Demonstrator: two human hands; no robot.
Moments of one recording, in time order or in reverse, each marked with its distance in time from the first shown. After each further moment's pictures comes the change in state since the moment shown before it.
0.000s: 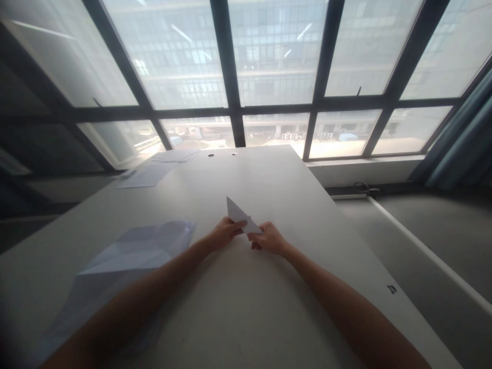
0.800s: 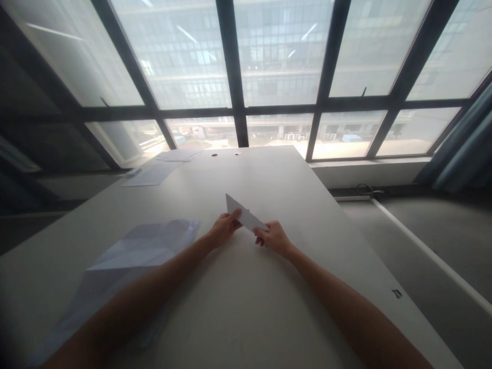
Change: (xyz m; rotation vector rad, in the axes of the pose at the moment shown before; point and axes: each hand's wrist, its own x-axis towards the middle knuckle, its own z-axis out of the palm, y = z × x) left_hand 0.005 0.004 -0.004 -0.117 0.189 0.078; right_hand -0.002 -0.003 -0.003 -0.006 0.119 -0.055
